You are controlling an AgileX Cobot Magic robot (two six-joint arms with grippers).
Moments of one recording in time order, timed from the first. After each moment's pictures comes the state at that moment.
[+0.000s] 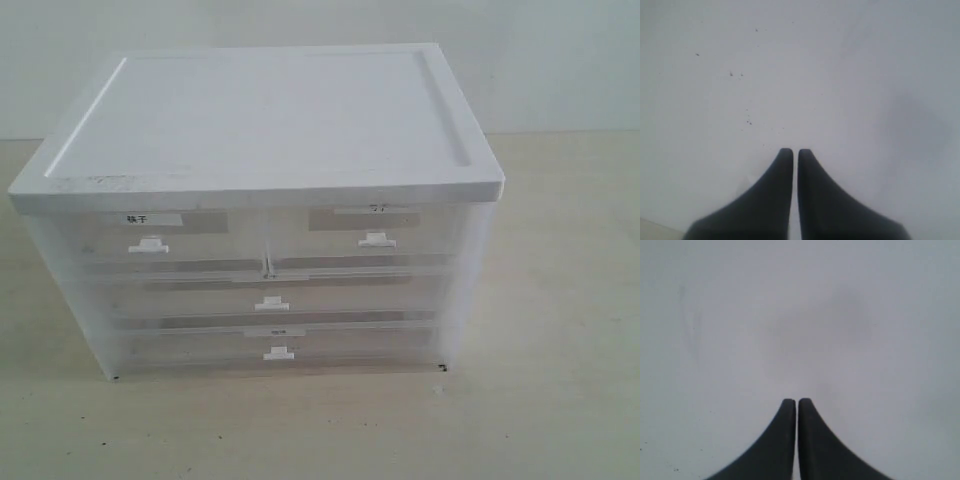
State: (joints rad) left arm 0.02 0.00 0.00 0.28 -0.35 -0.82; right arm -0.09 0.00 0.00 -0.17 -0.51 0.61
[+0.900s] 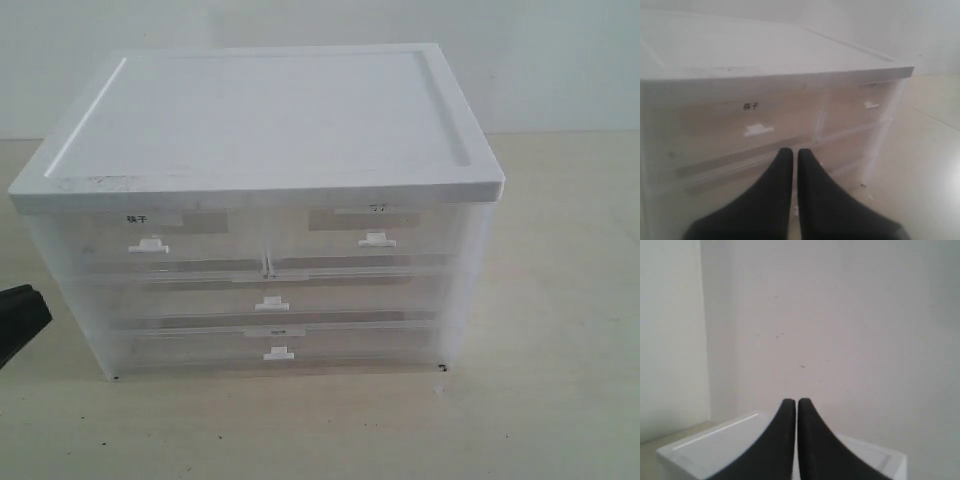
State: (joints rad) left arm 0.02 0.54 -0.03 1.20 -0.71 -1.20; right arm -0.09 0.50 -0.48 -1.25 -0.79 1.37
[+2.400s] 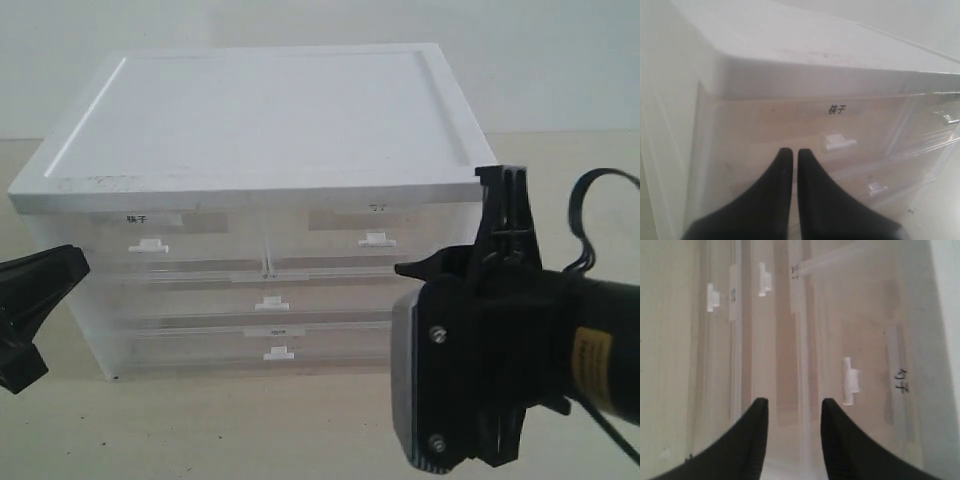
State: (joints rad) left arm 0.02 1.26 -0.03 0.66 -1.13 -0.49; right arm 0.98 1.13 -0.46 -1.75 0.29 0.71
